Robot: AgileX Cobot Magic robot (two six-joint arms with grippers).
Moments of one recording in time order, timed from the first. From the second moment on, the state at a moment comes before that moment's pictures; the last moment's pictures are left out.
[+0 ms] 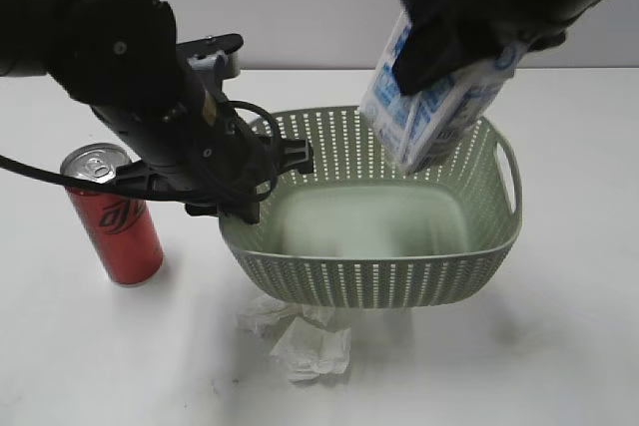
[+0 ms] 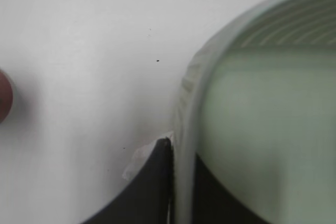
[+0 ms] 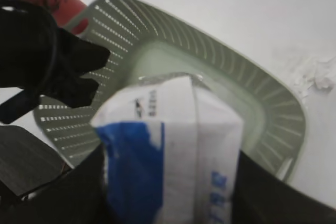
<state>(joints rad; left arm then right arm) -0.78 1.69 -1.12 -0.03 0.69 -0.74 0.63 1.49 -1.36 0.19 1.00 0.06</state>
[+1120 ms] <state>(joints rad) -0.78 1.69 -1.12 0.03 0.66 -0.74 0.70 1.70 -1.33 -0.01 0.95 0.08</state>
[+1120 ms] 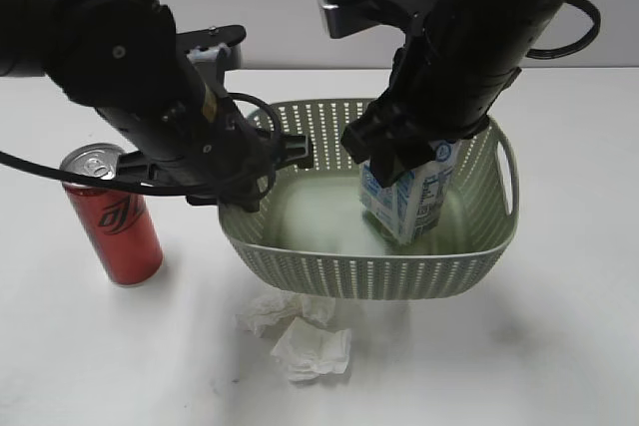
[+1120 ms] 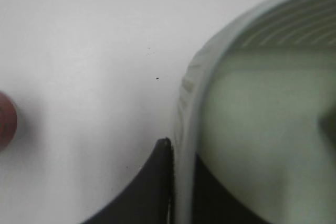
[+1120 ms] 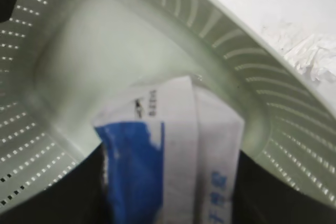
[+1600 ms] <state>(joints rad) -0.78 1.70 -1.11 0.09 0.72 -0.74 0.70 1.68 -1.33 0.01 0.94 0.08</state>
